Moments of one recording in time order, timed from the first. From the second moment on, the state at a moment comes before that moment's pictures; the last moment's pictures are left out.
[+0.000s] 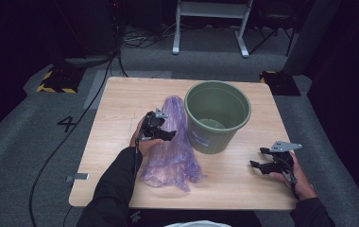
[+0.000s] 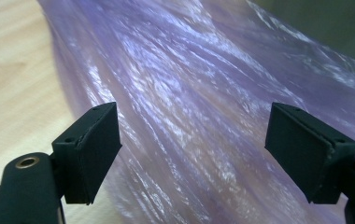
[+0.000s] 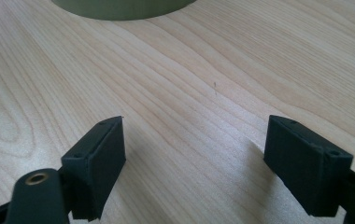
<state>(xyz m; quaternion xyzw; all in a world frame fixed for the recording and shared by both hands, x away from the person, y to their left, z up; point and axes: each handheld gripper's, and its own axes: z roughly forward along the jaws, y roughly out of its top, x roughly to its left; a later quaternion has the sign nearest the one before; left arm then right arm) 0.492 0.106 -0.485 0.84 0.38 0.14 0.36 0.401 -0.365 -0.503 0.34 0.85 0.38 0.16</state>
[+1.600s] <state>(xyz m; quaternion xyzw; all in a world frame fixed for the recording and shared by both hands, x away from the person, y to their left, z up) 0.441 0.140 -0.501 0.85 0.33 0.12 0.39 0.403 -0.365 -0.503 0.33 0.85 0.38 0.15</state>
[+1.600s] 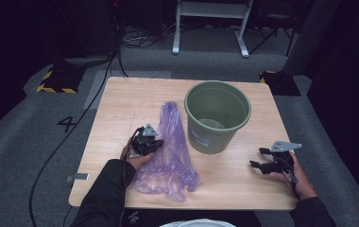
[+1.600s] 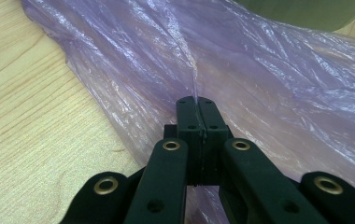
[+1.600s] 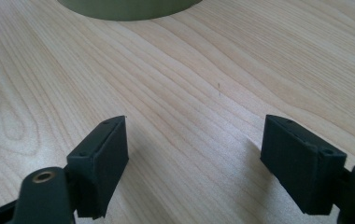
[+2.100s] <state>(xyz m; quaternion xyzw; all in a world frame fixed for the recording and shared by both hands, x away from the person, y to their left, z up) 0.440 0.140 -0.501 0.85 0.33 0.13 0.39 0.403 -0.365 -0.503 0.33 0.85 0.38 0.15</state>
